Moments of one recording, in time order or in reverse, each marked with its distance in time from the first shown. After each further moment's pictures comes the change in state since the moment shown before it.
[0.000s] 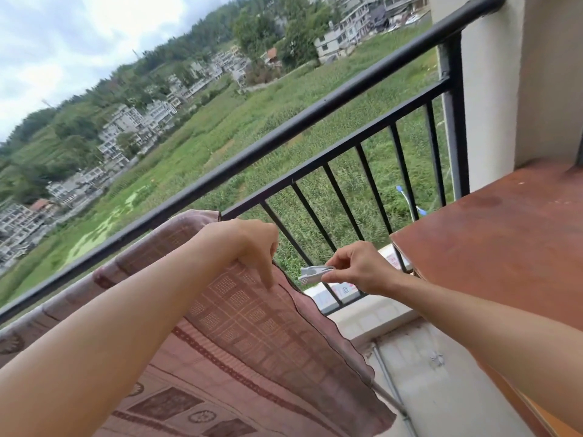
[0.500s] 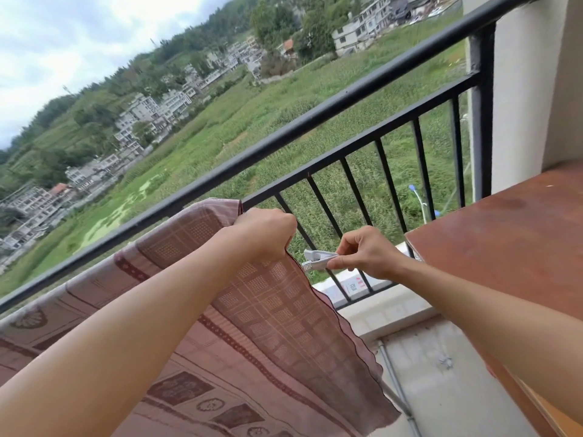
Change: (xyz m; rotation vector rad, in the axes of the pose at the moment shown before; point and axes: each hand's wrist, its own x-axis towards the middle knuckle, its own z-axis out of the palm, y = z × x) left_hand 0.006 -0.007 0.018 0.177 0.374 0.089; right_hand 0.017 -0.017 -0.002 0.077 -0.056 -0.046
